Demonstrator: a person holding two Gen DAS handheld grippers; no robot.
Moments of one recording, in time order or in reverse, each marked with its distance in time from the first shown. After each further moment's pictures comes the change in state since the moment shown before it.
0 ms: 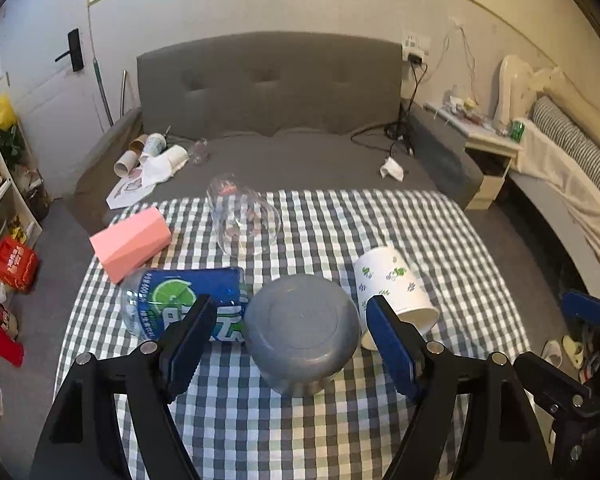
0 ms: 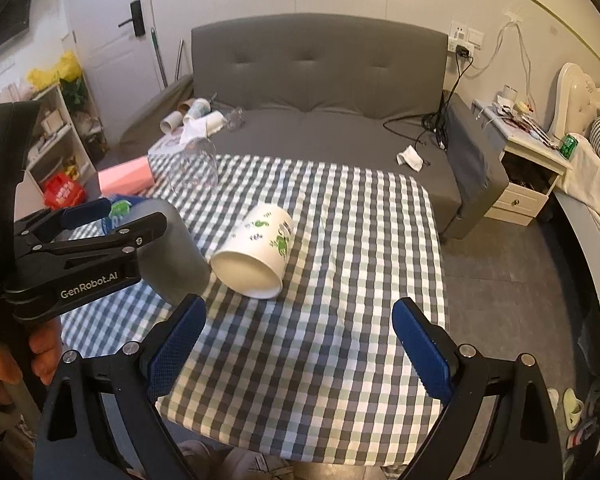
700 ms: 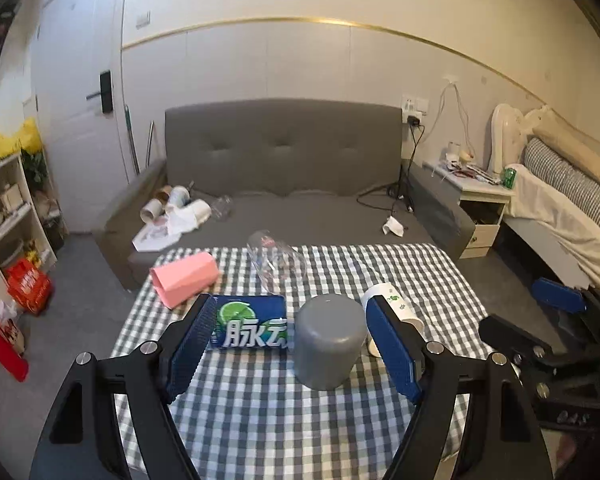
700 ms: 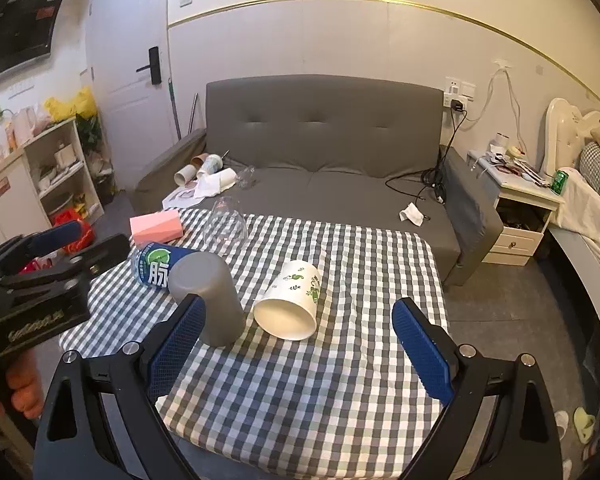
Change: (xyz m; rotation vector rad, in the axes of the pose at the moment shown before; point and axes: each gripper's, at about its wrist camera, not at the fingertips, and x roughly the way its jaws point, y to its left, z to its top) left arm -0.088 0.027 -0.025 -0.006 -0.230 0.031; right arm -0.044 0.034 -0.007 -0.008 -0.217 -0.002
